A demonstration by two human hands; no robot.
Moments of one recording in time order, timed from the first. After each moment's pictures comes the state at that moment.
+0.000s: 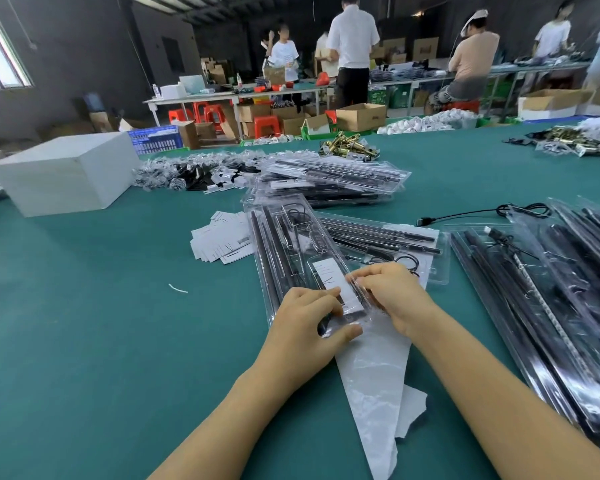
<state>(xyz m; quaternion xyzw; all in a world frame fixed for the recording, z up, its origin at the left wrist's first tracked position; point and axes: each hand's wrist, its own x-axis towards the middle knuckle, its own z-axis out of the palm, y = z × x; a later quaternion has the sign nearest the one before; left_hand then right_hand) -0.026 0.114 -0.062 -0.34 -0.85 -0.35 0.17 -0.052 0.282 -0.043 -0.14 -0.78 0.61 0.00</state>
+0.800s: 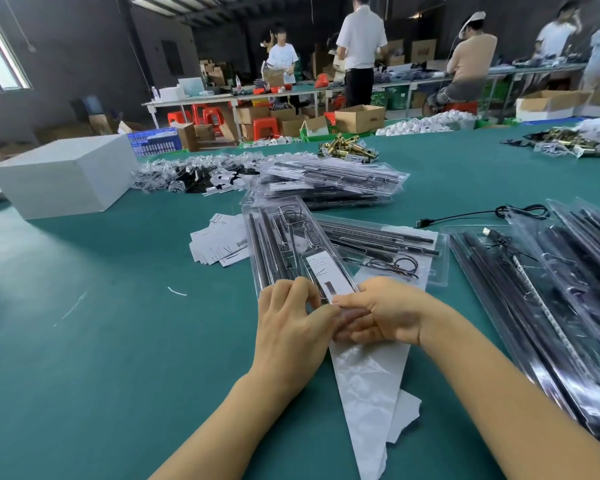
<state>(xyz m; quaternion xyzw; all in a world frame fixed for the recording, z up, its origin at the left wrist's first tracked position) -0.029 0.114 -0.066 -0.30 -0.84 -0.18 0.42 -0.032 0.277 -0.021 -0.08 -0.70 0.67 -0.24</state>
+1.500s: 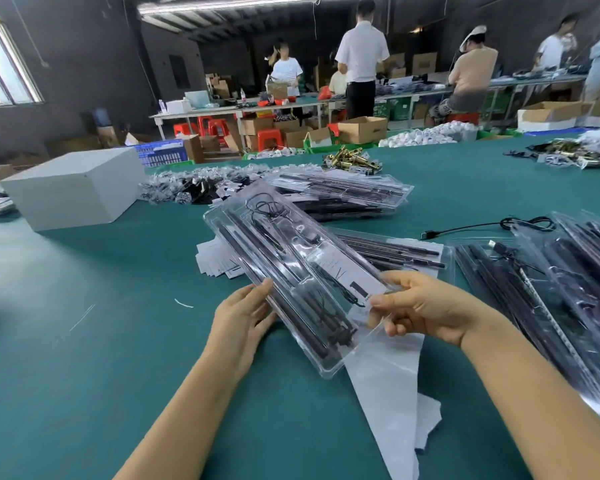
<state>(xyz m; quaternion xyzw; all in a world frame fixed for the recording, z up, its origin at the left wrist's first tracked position) -0.070 0.061 -0.055 0.04 -0.53 -0.85 -0.07 -0.032 0.319 -0.013 -0.02 -0.69 0.70 -0.17</state>
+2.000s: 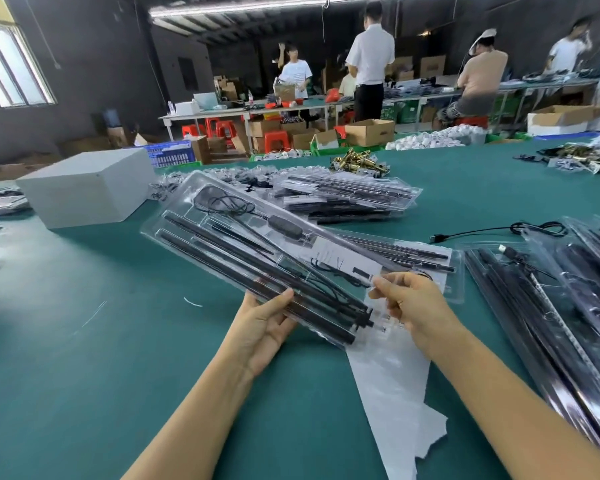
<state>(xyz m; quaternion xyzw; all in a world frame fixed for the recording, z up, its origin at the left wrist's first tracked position) -0.070 0.069 -0.054 -0.01 -0.43 -0.90 -0.12 -0.053 0.291 -0.042 -0.13 -0.70 0.70 0.06</state>
